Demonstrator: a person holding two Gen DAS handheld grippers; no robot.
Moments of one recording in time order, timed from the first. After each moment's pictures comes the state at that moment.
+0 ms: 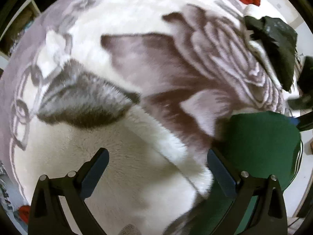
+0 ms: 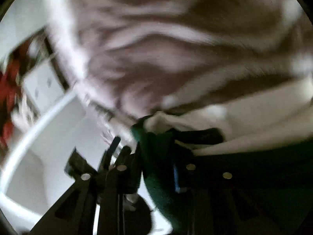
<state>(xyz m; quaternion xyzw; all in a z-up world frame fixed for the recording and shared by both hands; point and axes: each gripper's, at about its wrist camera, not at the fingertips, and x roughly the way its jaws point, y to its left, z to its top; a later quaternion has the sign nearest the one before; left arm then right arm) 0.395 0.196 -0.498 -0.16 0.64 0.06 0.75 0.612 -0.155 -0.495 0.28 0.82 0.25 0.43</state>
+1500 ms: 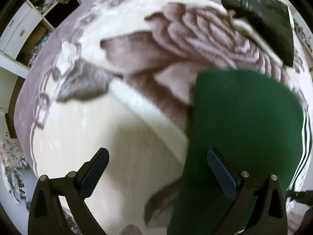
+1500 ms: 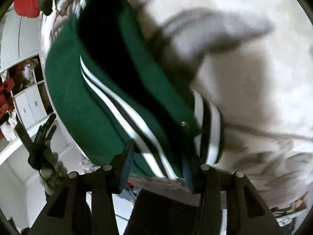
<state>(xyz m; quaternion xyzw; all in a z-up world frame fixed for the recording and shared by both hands) 0.355 0.098 -0.483 -0.07 0.65 0.12 0.75 0.395 -0.404 -0.477 0.32 0.77 0.07 0.55</state>
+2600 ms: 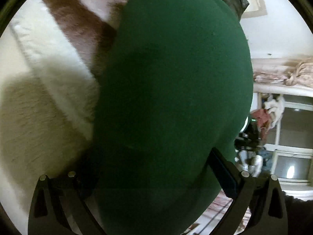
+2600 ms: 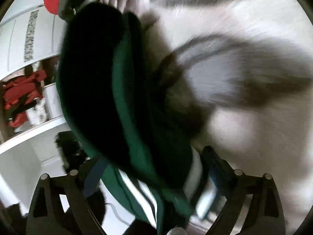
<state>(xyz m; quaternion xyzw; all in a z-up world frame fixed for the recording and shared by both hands) 0.343 0.068 -0.578 -0.35 0.64 -0.19 0.65 0.464 -0.409 -0.561 0.40 0.72 0.23 0.52</state>
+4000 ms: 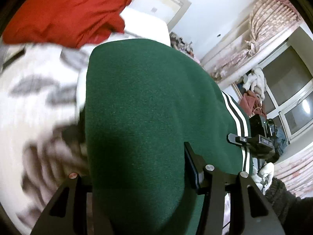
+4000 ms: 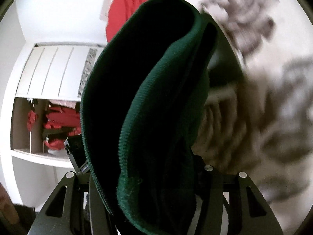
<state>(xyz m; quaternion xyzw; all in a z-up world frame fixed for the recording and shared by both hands) 0.631 -0.016 -0.339 -0.14 0.49 -0.34 0.79 0.644 -0.431 -0.286 0.47 0.47 0.24 0.71</state>
